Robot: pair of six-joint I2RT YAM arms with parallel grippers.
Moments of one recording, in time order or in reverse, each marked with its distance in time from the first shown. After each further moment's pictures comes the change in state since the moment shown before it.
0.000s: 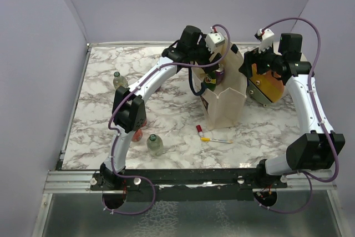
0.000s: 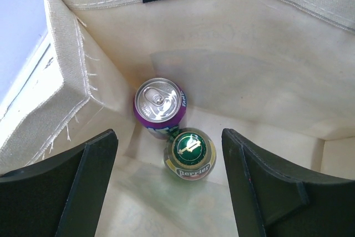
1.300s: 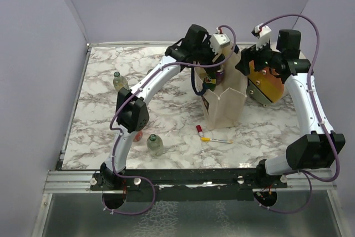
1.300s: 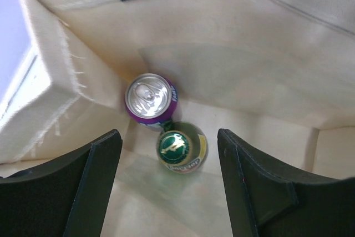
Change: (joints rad) left arm -0.033 0.037 0.134 -0.146 -0.039 0.047; right arm 0.040 0.010 0.056 -0.001 -0.028 -0.005
